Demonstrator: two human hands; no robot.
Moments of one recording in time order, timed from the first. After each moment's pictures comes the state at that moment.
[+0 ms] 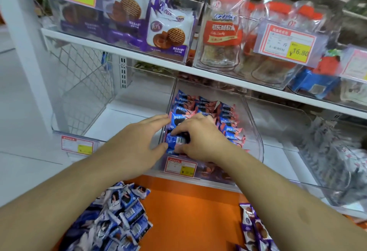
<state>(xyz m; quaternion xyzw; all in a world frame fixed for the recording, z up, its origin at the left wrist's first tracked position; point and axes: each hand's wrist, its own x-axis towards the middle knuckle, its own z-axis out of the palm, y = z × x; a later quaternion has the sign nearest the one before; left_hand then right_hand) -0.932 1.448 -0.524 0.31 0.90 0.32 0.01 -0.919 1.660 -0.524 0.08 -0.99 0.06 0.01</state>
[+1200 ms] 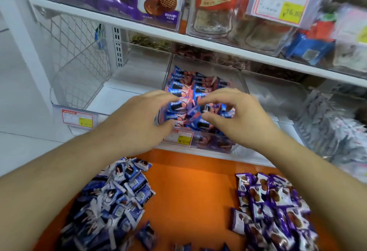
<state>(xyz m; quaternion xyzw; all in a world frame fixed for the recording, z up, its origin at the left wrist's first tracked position) -0.901 1.450 -0.505 0.36 0.88 0.31 -0.01 -0.836 1.698 -0.484 0.05 -0.96 0.24 0.13</state>
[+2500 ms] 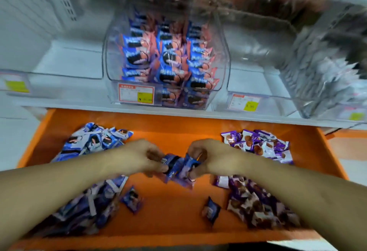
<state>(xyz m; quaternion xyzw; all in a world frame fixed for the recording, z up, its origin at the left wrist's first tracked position) -0.840 1.511 -0.672 0.23 0.76 0.35 0.50 -0.733 1.749 -0.655 -0.10 -0.87 0.39 -0.29</state>
